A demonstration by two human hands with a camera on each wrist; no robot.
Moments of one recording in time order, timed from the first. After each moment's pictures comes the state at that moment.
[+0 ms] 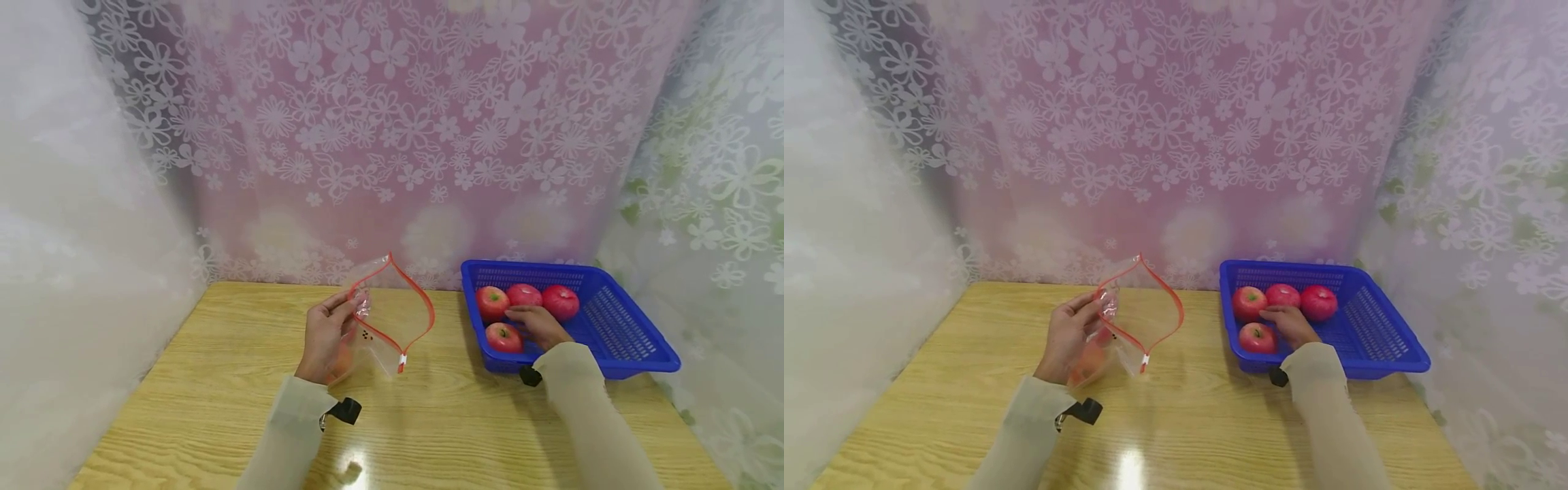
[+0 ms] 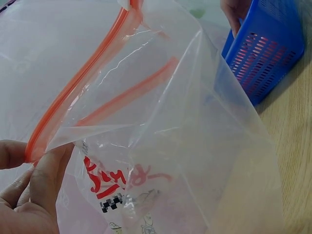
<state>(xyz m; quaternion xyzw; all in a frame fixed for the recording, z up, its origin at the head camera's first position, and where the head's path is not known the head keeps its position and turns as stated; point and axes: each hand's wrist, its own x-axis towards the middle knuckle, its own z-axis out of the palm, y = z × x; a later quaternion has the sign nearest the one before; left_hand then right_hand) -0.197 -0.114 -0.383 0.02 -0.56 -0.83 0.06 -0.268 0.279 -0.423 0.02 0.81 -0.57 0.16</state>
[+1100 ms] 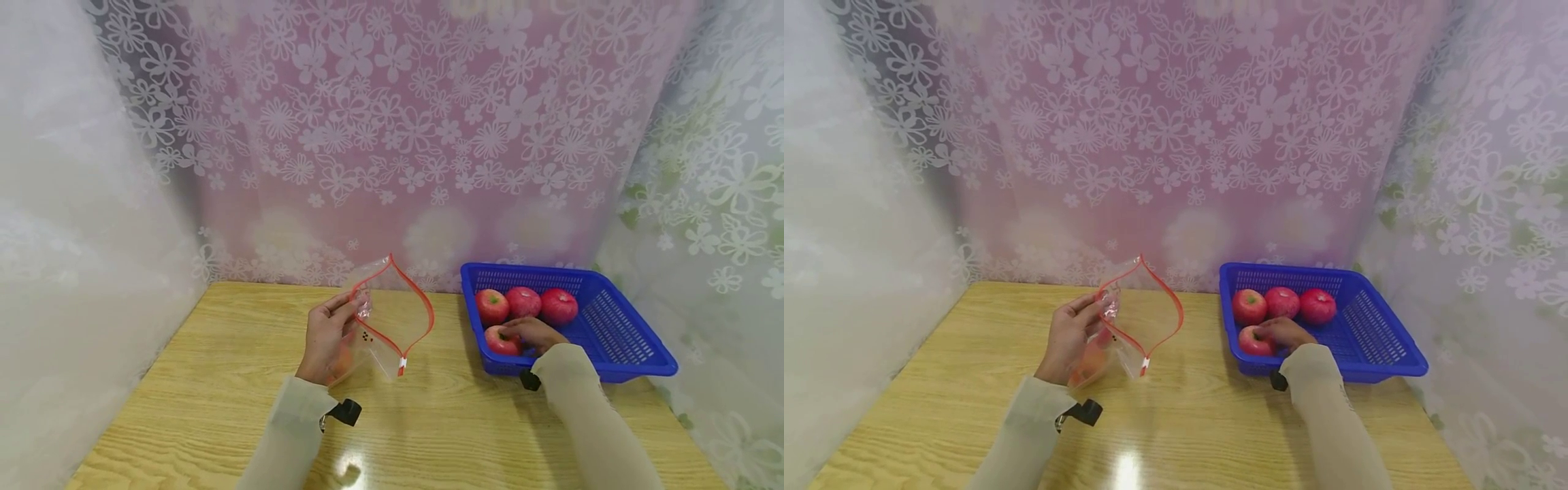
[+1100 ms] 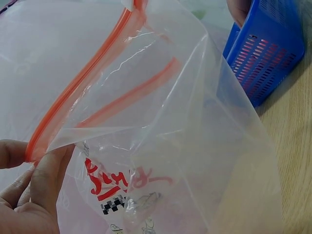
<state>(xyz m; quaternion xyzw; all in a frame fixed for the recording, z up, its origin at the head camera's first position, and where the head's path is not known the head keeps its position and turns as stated) -0.195 -0.112 -0.382 0.03 -0.55 -0.83 0.06 -0.269 0.285 -0.425 0.02 0.86 -0.45 0.23</state>
